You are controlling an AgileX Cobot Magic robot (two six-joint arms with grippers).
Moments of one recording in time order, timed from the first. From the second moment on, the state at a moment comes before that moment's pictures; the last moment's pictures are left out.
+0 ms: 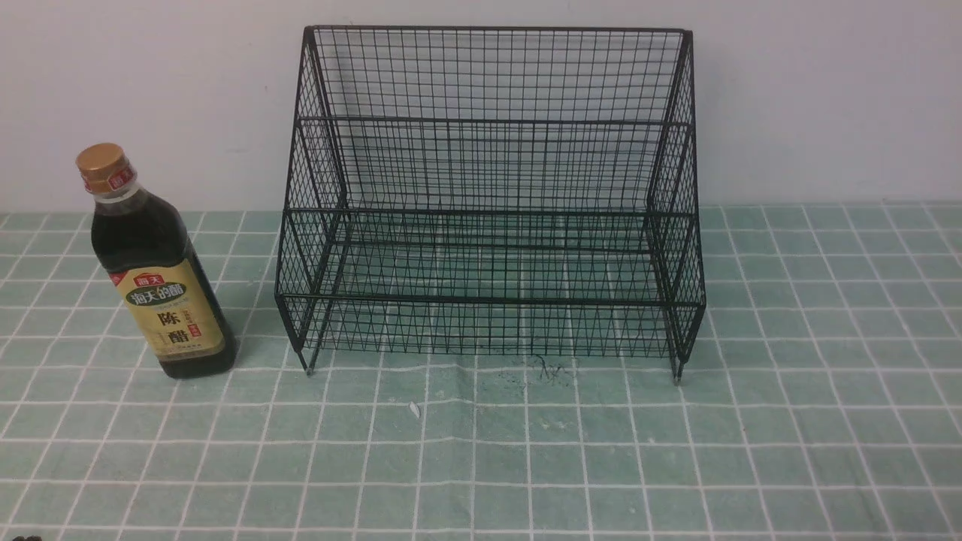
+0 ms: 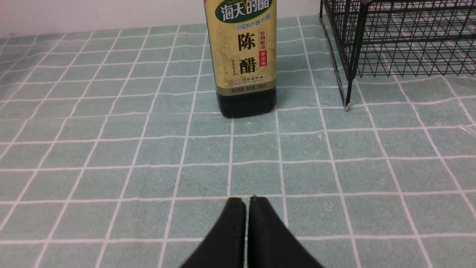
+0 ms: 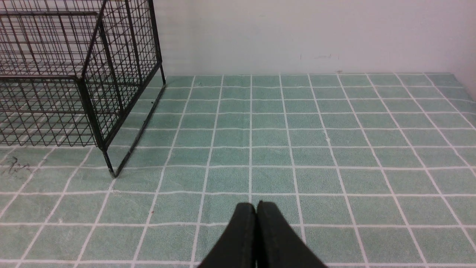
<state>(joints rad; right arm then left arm) 0.02 -0.01 0.02 -0.12 0.39 0.17 0.01 -0.01 0.02 0.02 0.39 -0.01</state>
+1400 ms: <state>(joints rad) 0.02 -0.01 0.02 -0.12 0.39 0.17 0.01 -0.01 0.03 -0.28 0.04 -0.24</state>
